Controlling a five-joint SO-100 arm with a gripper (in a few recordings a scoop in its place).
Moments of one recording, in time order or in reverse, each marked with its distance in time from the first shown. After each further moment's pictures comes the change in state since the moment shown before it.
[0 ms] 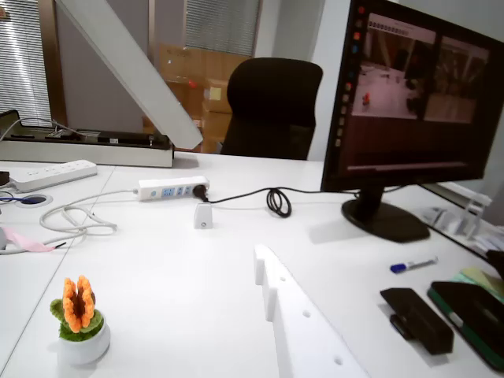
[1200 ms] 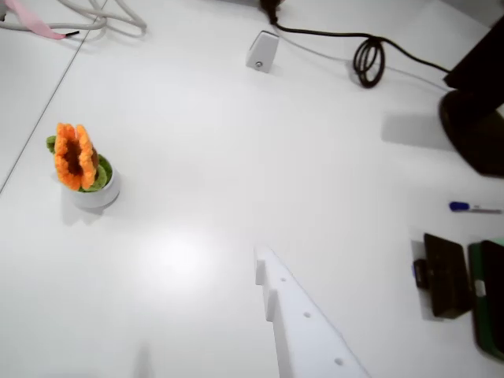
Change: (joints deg) arm -7.7 -42.9 -10.3 9.1 -10.8
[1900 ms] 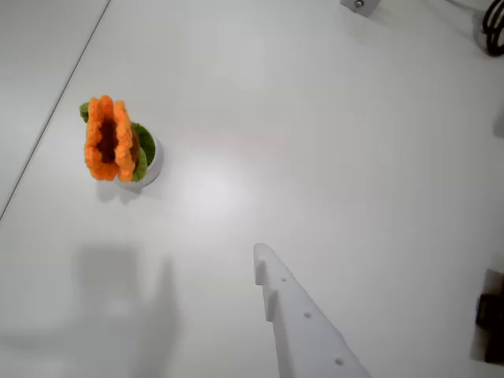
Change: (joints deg) arm -8.0 -21.6 0.0 -6.5 1.8
